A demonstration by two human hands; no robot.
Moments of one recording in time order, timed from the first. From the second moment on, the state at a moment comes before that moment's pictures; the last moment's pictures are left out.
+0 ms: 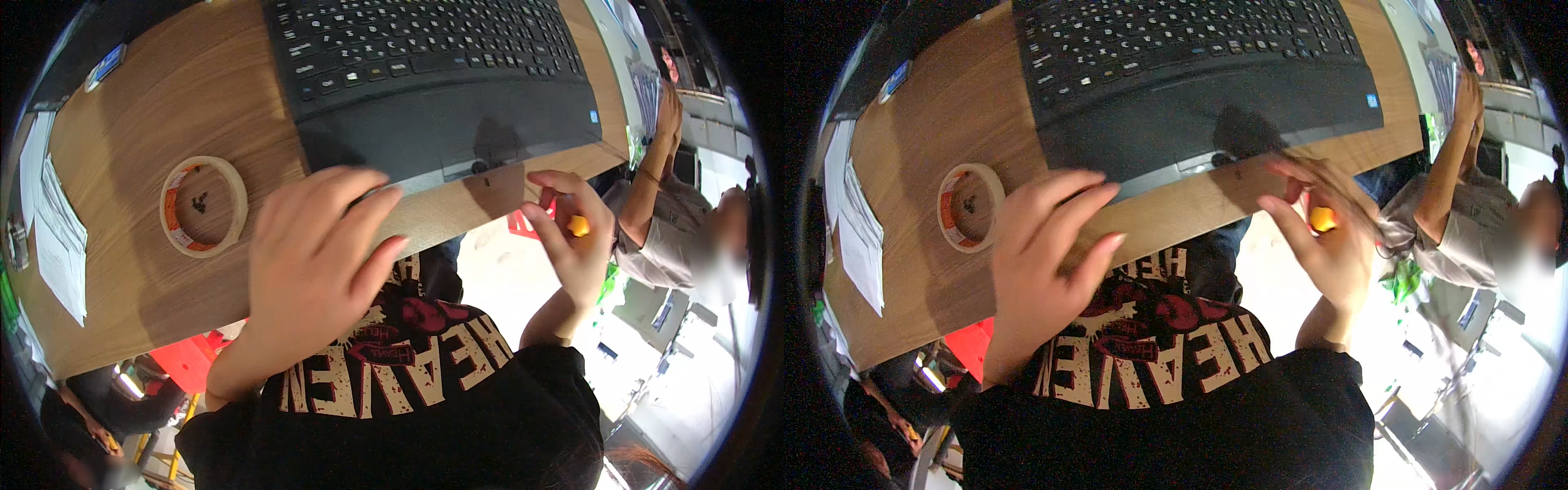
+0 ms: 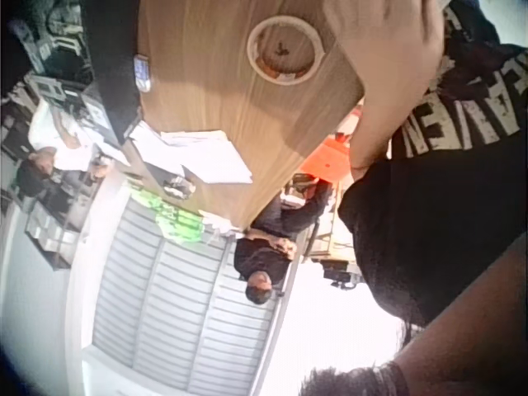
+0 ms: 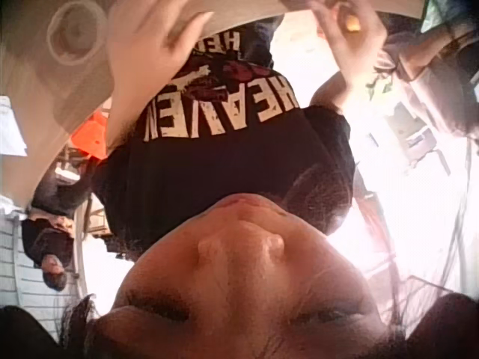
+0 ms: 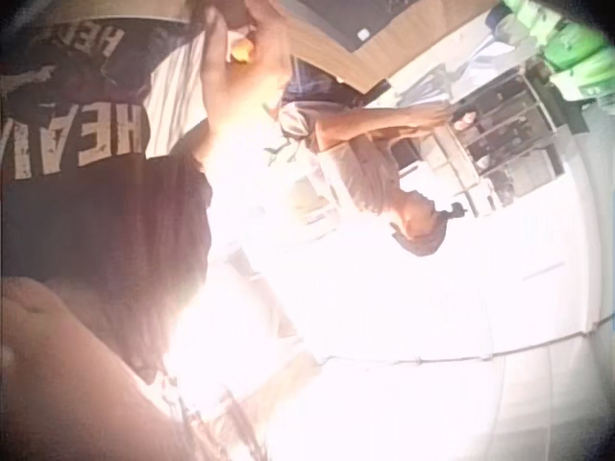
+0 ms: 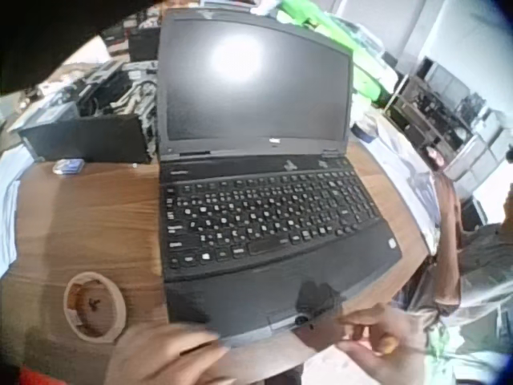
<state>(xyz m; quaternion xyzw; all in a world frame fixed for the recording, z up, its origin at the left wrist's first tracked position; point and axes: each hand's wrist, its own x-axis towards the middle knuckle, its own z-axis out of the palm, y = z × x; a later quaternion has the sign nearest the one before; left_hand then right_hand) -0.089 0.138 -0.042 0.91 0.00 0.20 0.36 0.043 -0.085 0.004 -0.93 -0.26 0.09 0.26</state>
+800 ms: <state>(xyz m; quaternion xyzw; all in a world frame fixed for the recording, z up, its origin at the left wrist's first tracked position) -0.032 0.092 -0.073 0.92 -0.03 0.30 0.24 0.061 -0.104 -0.050 -0.86 -0.49 0.02 0.17</state>
